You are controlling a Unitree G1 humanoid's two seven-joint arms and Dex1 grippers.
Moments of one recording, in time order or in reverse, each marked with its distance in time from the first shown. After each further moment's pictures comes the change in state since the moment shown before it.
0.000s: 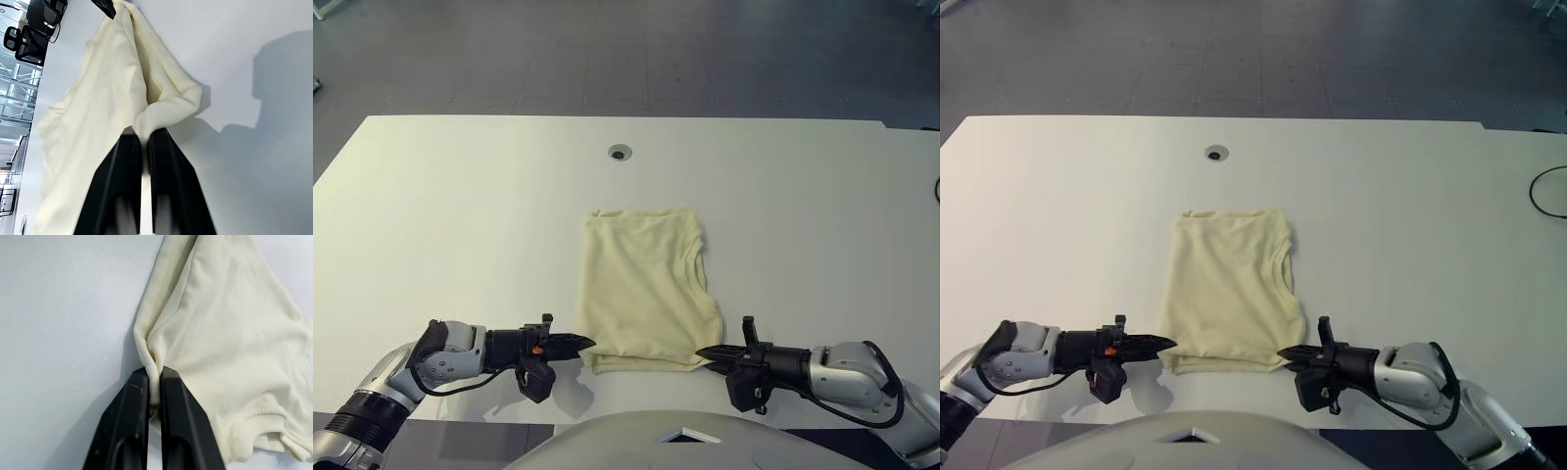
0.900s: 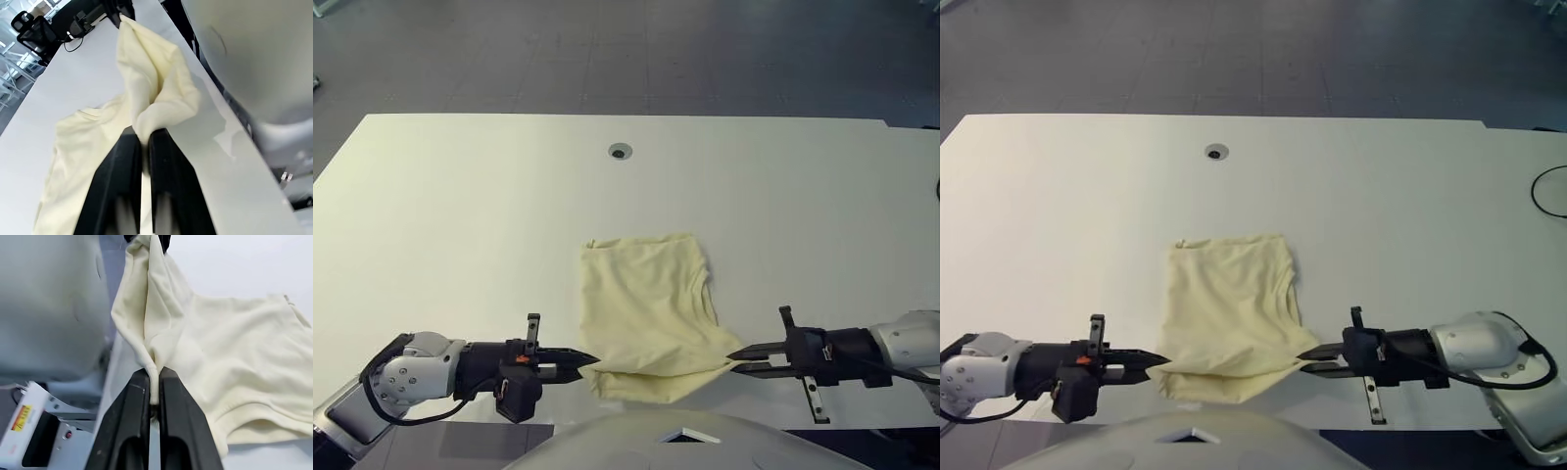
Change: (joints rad) left arm 0.284 0.277 0.069 -0.499 -0.611 0.391 -0.160; right arm 0.065 -0.145 -0.353 -0.186 0.941 0.515 0.418
